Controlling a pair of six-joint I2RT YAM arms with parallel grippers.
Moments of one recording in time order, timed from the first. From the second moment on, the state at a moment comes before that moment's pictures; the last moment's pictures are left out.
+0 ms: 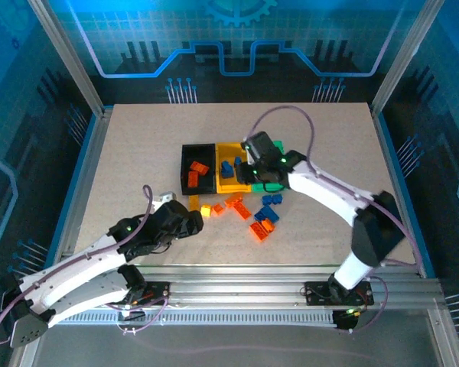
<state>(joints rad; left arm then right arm) -0.81 0.83 0.64 -0.79 -0.31 -1.03 0.66 1.68 1.36 -0.60 0.01 0.42</state>
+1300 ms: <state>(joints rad) -0.69 1.17 0.73 -0.73 -0.22 -0.91 0.67 1.52 1.14 -0.58 0.08 0.47</state>
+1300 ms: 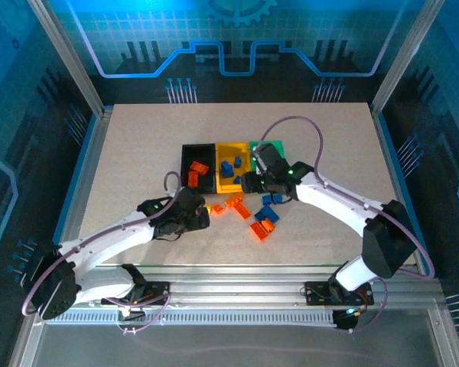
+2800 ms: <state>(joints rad) -0.40 1.30 0.58 -0.51 -0.08 -0.80 0.63 1.44 1.07 -0.55 0.07 0.48</state>
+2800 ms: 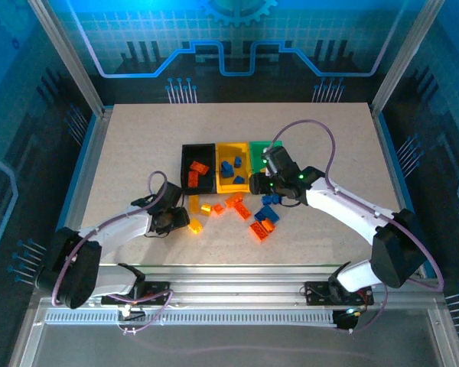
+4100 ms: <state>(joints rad) -0.78 2.20 1.95 -0.65 -0.10 -0.70 0.44 1.07 0.77 -0.62 0.08 0.51</state>
